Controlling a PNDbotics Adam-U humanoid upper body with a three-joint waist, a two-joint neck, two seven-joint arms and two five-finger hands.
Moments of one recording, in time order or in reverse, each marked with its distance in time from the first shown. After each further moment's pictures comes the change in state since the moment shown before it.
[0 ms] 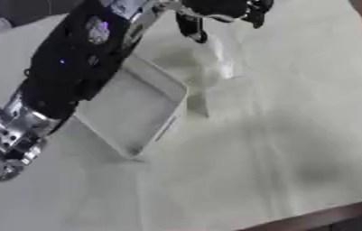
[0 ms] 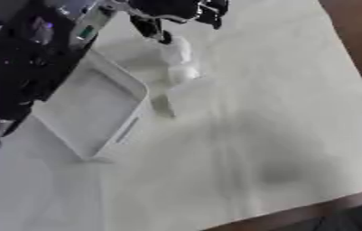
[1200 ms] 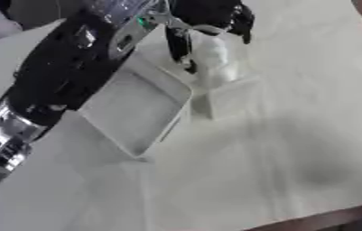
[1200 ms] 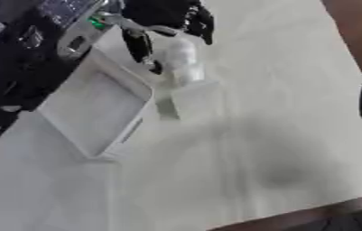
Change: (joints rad) left arm 0.036 0.024 -0.036 0.077 0.310 0.132 -0.154; right arm 0.025 -0.009 -0.001 0.000 0.026 0.006 -0.006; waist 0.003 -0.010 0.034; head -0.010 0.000
